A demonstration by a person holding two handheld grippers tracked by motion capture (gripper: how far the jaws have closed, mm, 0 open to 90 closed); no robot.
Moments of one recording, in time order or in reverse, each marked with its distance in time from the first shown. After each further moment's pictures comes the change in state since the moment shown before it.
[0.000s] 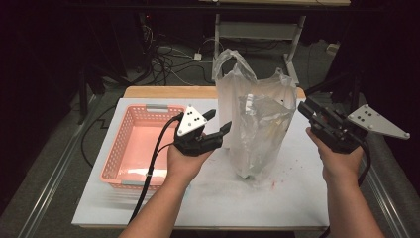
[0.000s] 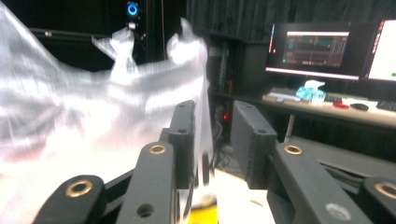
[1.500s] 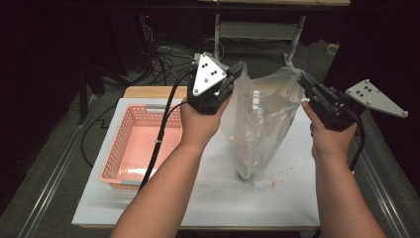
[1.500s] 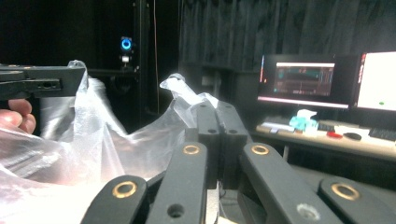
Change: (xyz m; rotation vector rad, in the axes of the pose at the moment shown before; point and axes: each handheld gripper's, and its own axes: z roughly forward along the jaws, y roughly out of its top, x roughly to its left) left arm -0.003 0.106 0.013 -0.232 0.073 0.166; right arm 0.005 0.041 0.033 -0.120 -0.040 0.020
